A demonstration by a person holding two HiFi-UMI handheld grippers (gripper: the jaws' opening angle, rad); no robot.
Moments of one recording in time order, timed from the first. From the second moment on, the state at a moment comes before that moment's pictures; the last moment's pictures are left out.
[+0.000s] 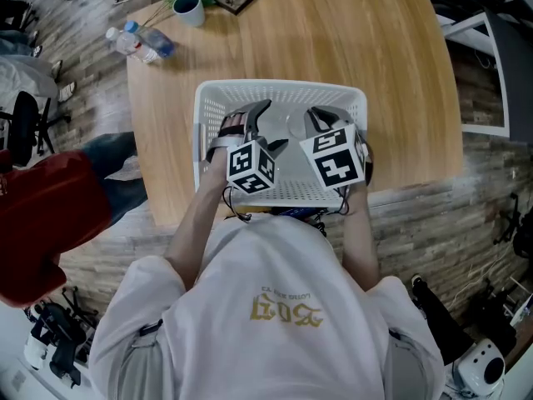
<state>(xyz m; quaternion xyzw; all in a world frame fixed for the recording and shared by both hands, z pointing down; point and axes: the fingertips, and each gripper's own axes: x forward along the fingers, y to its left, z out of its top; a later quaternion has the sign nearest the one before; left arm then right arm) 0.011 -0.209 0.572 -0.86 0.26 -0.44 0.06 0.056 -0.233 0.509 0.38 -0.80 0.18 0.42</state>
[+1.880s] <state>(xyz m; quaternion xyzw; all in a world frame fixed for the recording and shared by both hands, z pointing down) 0.008 -0.205 0.520 -0.88 0.29 -0.38 0.03 0.062 -0.215 0.492 0.40 -0.82 0.21 0.35</state>
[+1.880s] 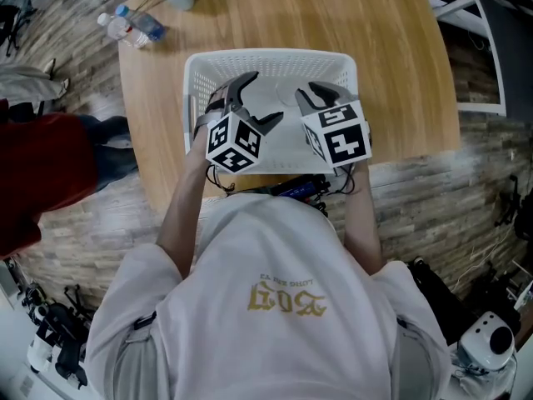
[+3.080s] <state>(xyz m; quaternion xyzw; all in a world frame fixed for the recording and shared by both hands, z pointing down) -0.017 -0.219 0.472 -0.89 0.41 -0.21 -0.08 0.068 -0.199 0.483 0.43 -0.82 0.21 0.30</state>
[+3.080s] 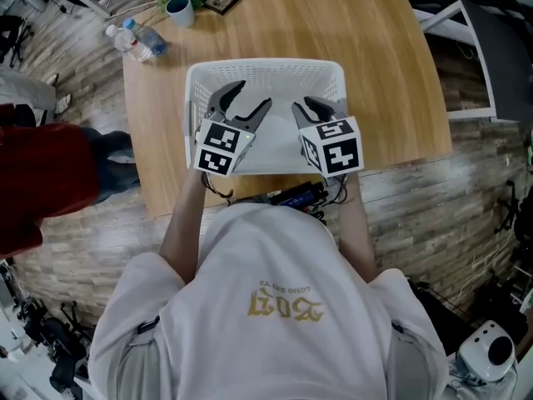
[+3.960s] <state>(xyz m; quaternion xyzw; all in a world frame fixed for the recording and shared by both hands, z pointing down) -0.014 -0.225 0.467 -0.88 0.42 -0.19 -0.08 0.061 -0.206 0.489 0.42 -0.83 0.17 0.33</state>
